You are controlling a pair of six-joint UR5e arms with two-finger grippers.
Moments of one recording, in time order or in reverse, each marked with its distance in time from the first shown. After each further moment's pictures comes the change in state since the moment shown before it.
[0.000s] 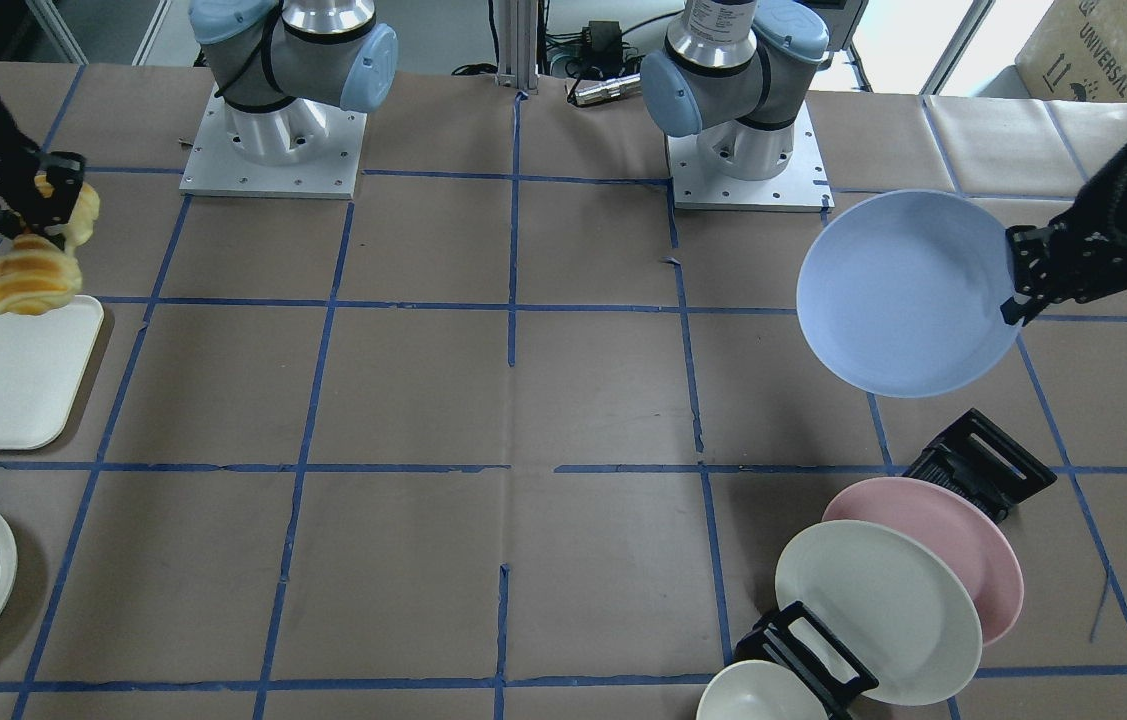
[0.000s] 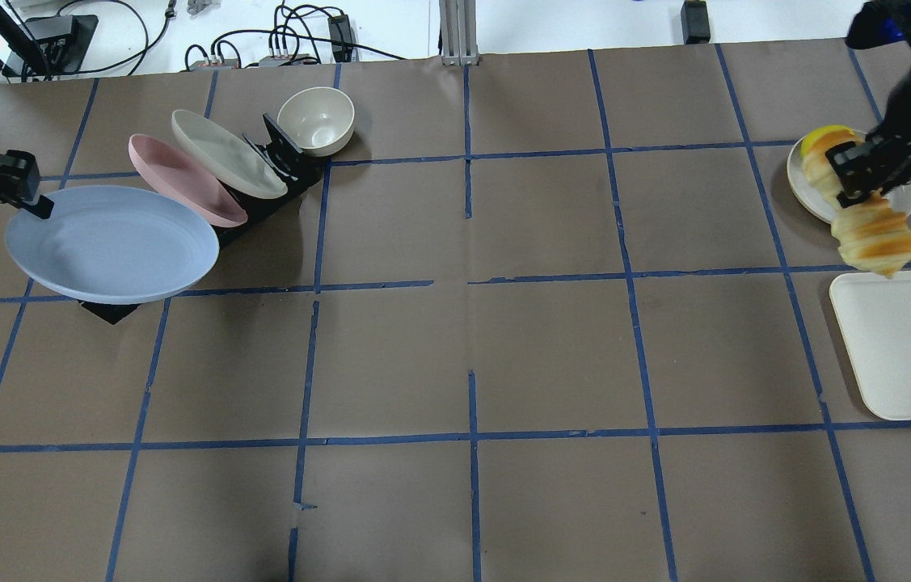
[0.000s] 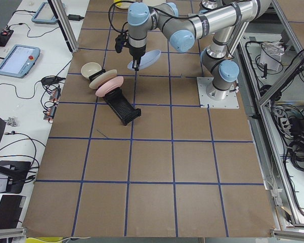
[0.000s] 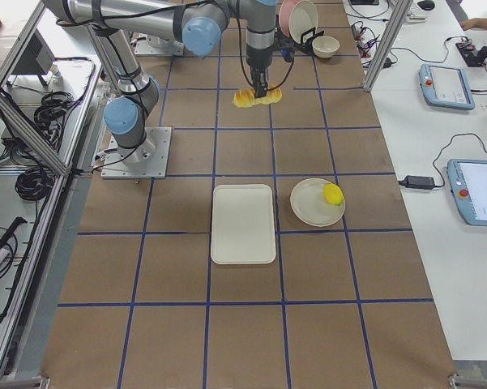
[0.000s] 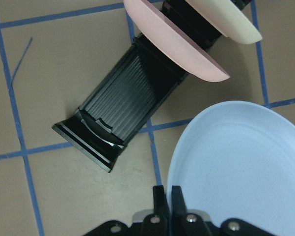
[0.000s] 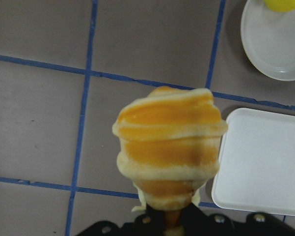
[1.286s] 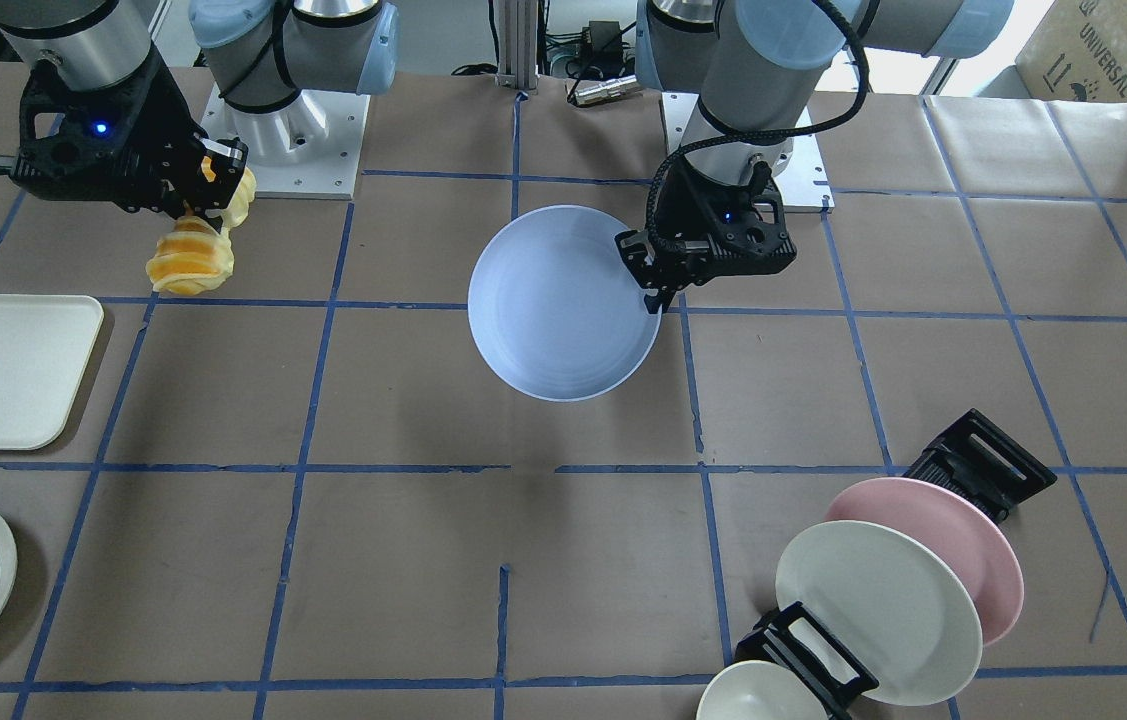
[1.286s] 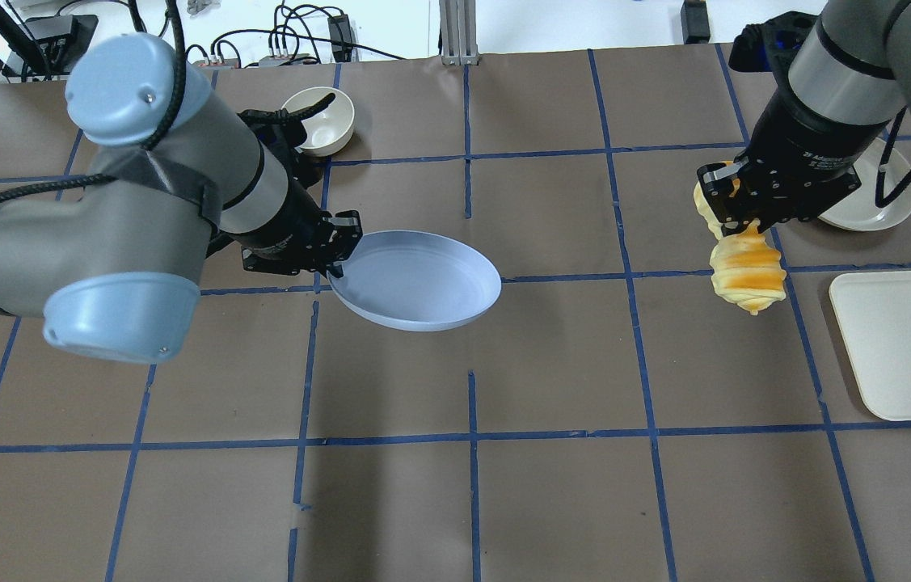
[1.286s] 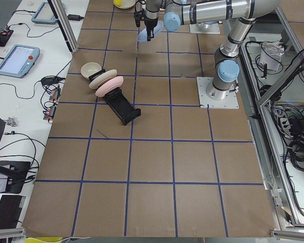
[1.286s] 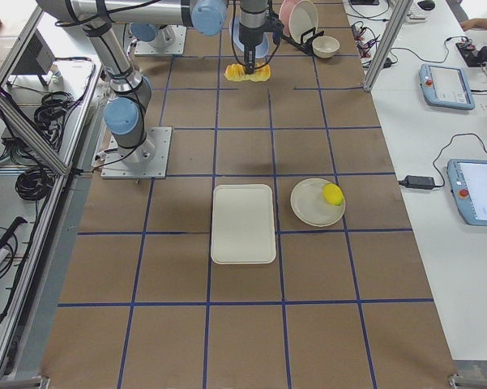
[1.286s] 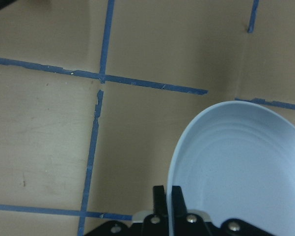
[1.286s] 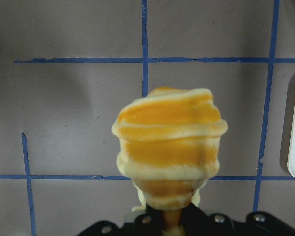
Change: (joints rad) left arm -0.571 0.018 -0.269 0.375 -0.019 -0.865; right arm 0.130 0.000 0.009 0.070 0.078 0.298
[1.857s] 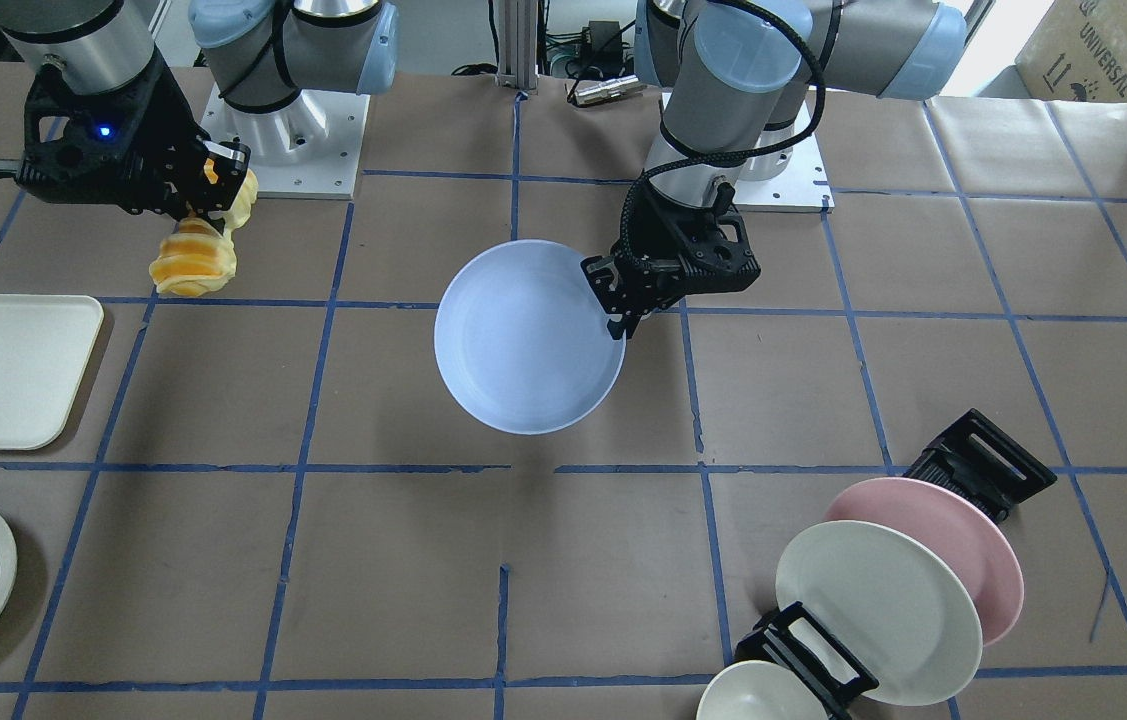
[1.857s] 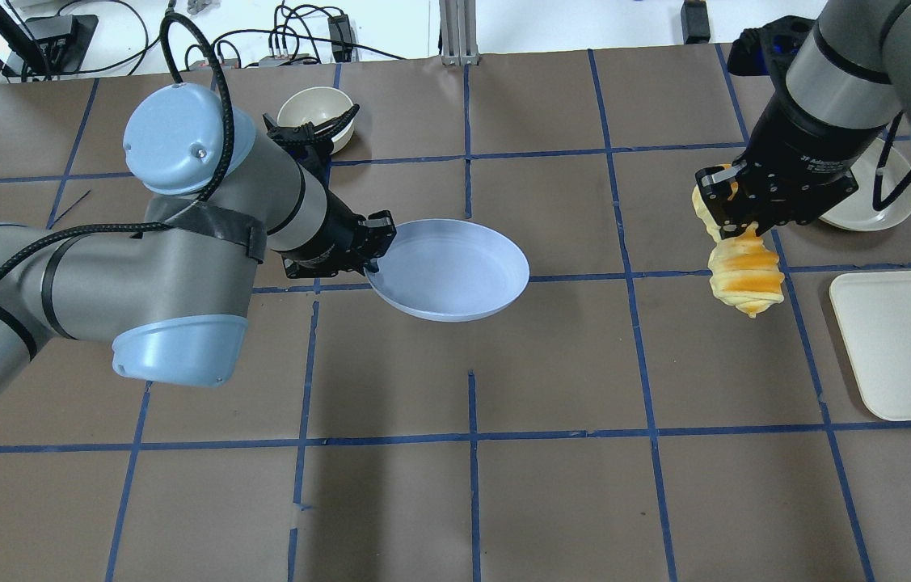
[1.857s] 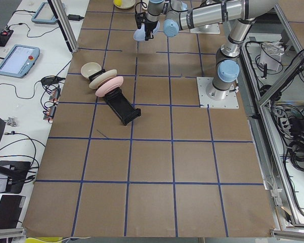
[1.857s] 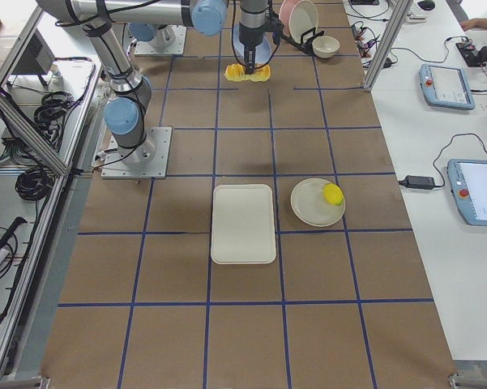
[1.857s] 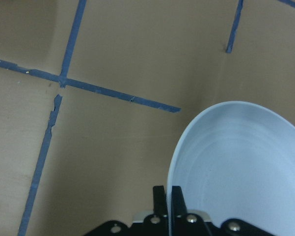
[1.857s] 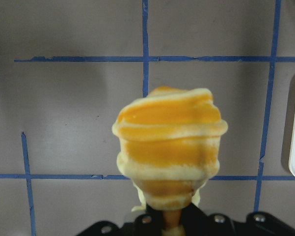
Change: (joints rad) left arm -0.035 -0.048 -0.044 0.183 -0.039 -0.114; right arm 0.001 -0.001 0.012 -0.008 0.001 -0.004
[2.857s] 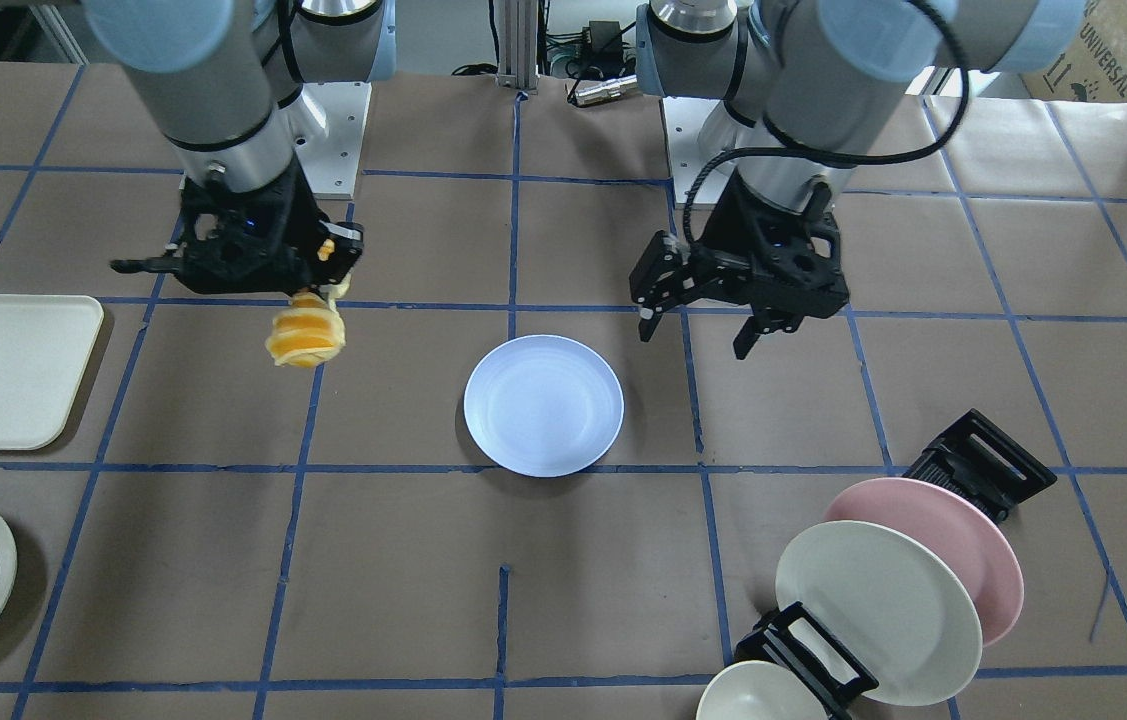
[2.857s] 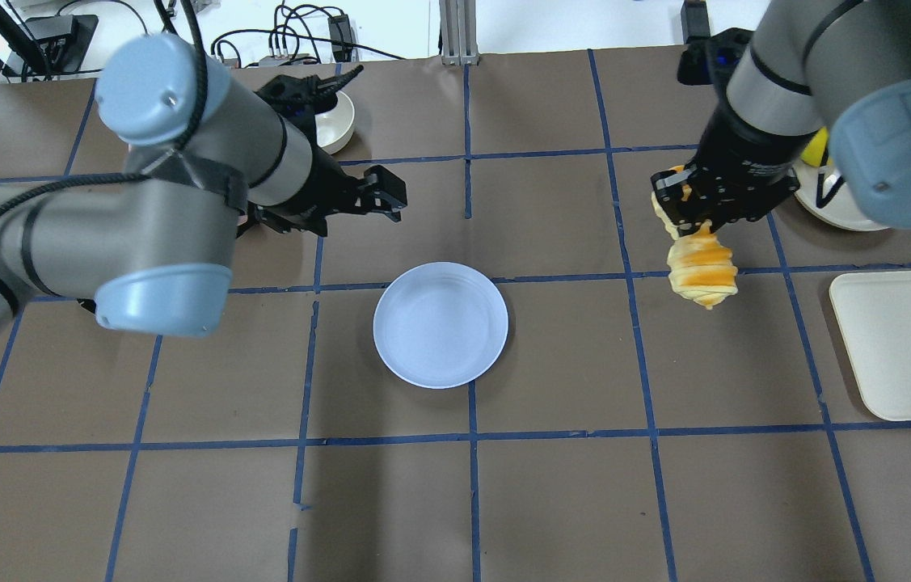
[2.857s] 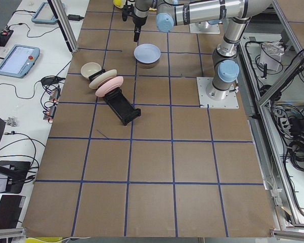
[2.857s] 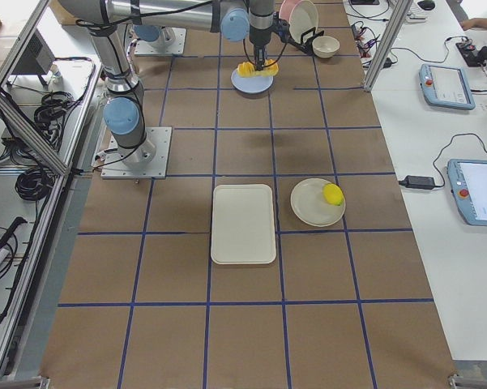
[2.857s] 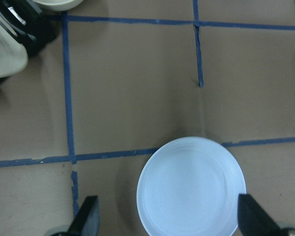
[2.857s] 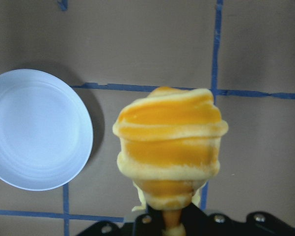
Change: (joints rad) left arm 0.197 -0.022 0.268 -0.313 -0.073 0.513; right arm 0.260 0.193 0.010 -0.253 0.014 0.216
